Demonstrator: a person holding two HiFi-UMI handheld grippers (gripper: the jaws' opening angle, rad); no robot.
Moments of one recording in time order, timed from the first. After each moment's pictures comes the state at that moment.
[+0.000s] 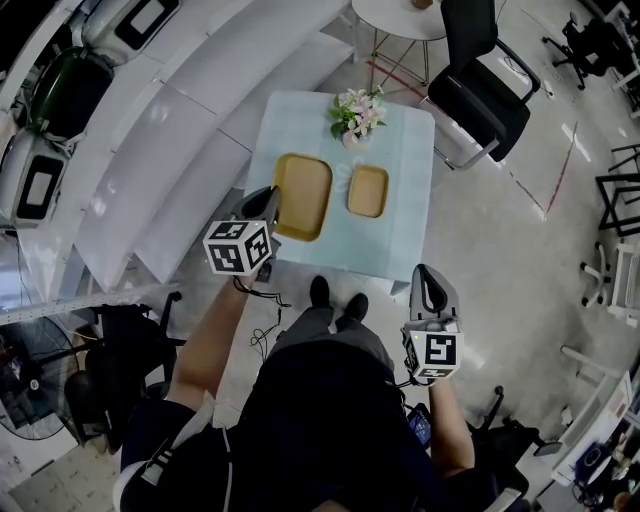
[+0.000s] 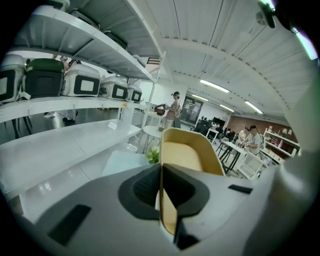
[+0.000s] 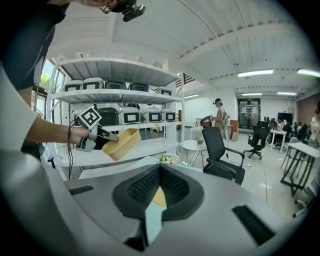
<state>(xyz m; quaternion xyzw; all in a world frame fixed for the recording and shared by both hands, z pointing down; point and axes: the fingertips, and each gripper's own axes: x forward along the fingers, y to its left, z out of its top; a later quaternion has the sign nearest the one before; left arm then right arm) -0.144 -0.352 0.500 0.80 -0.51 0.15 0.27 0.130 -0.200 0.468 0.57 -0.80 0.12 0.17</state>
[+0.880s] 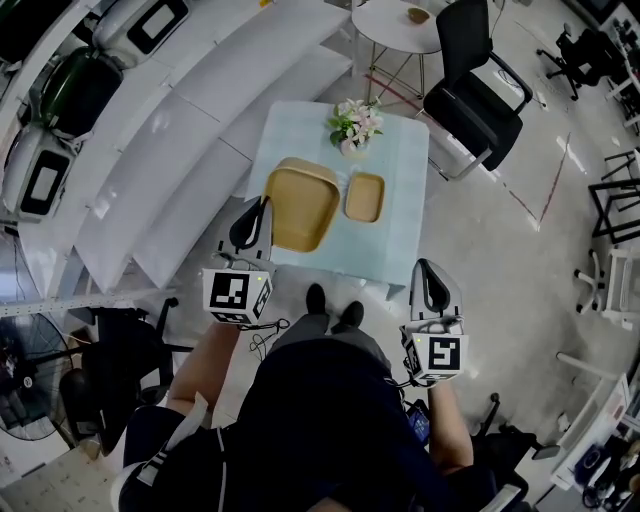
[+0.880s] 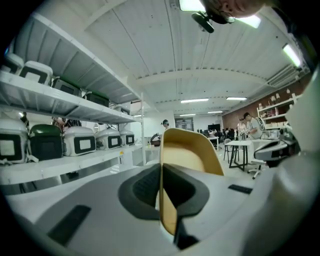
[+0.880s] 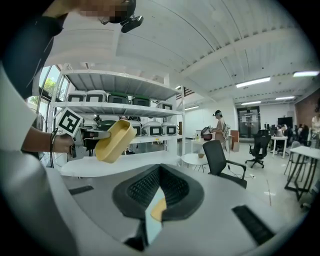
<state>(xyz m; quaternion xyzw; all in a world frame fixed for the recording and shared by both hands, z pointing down) -0.137 -0.296 0.371 0.83 -0.55 0.09 0.02 0.122 -0.201 0.400 0.57 -0.81 0.08 0.11</state>
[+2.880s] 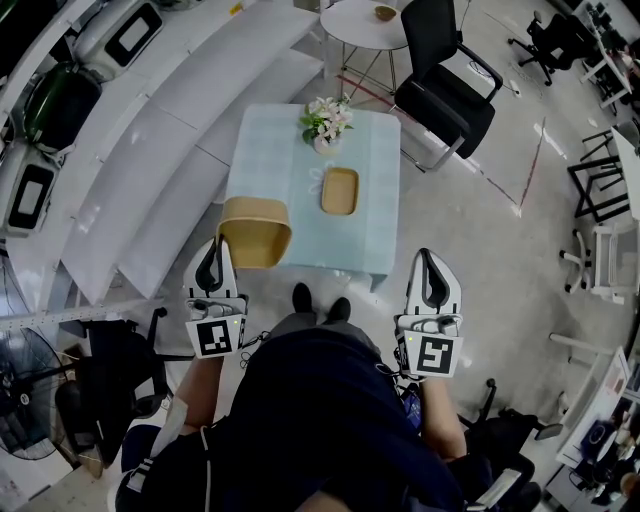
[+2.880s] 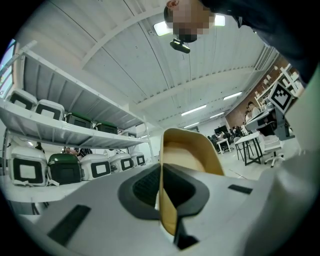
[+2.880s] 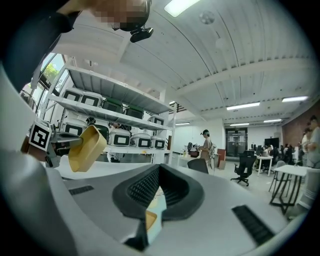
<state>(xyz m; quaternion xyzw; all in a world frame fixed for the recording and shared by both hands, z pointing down) -0.168 -0.212 0.353 0.80 -0.59 0.04 -0.13 0.155 -0.175 0.343 0.64 -0.77 -0.02 0.07</state>
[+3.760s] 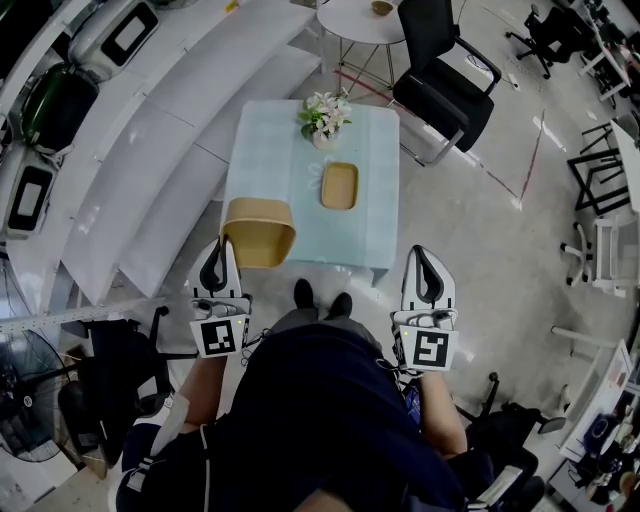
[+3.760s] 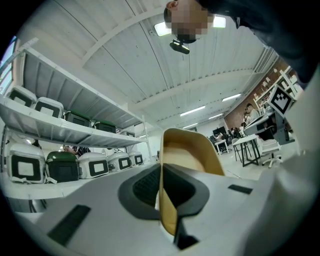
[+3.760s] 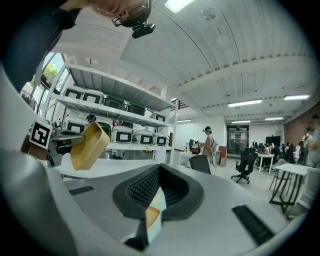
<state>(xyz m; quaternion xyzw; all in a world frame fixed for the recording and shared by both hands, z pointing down) -0.162 -0.206 0.359 0.80 -0.58 0.04 -0.13 0.146 -0.172 0.357 0.63 -0.77 0.00 0.08</state>
